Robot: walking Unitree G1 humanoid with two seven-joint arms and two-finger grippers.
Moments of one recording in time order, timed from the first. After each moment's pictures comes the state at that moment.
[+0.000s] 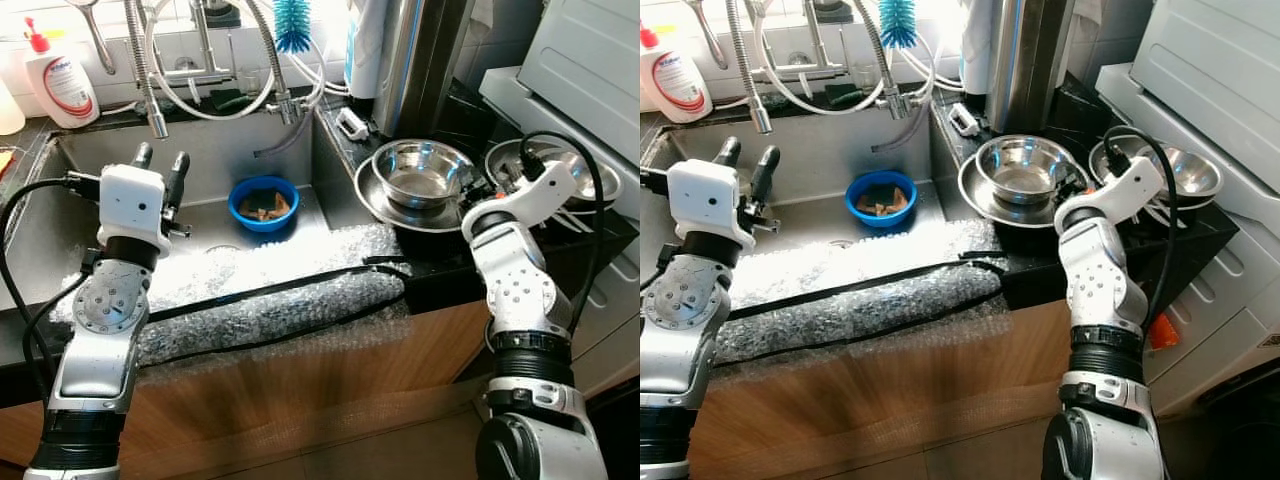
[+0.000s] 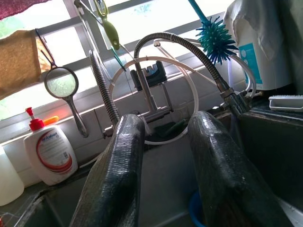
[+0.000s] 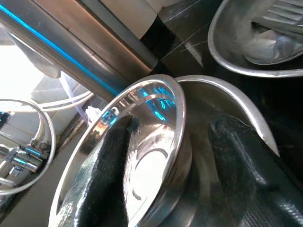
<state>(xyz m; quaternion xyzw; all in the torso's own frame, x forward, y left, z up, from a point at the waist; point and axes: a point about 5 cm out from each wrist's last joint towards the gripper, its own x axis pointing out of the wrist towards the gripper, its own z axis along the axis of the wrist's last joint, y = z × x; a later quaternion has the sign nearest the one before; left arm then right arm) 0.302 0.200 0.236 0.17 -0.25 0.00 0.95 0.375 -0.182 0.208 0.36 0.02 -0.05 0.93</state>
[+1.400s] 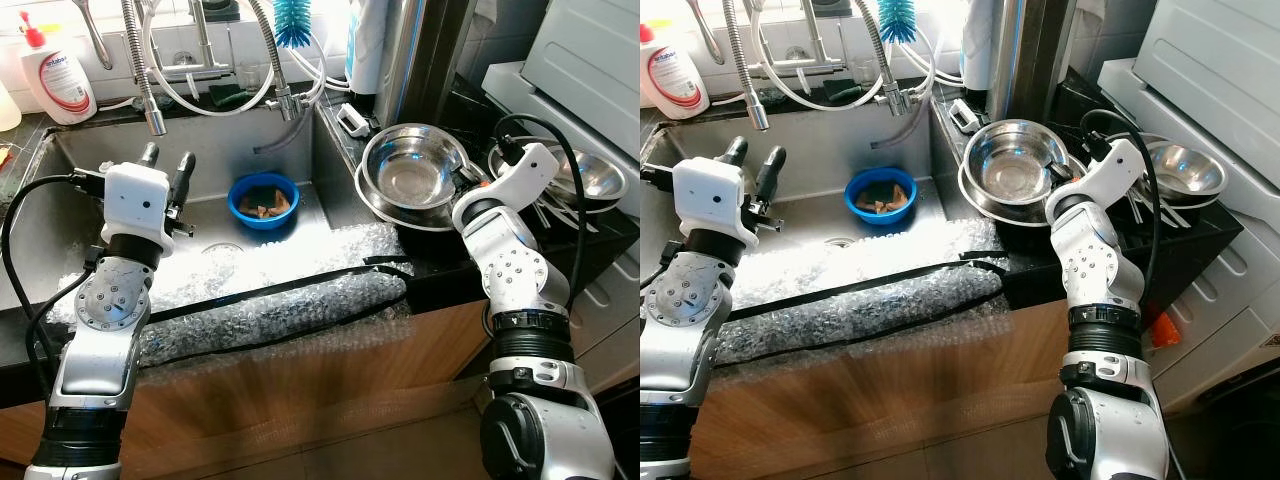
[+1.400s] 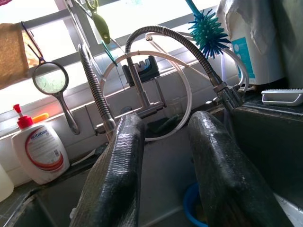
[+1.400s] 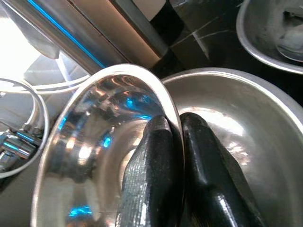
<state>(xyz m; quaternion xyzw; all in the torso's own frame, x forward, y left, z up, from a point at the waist) 0.304 0.196 0.236 0.17 -0.24 -0.02 0.95 0.385 -0.174 0.218 0.33 0.03 -0.04 0.94</state>
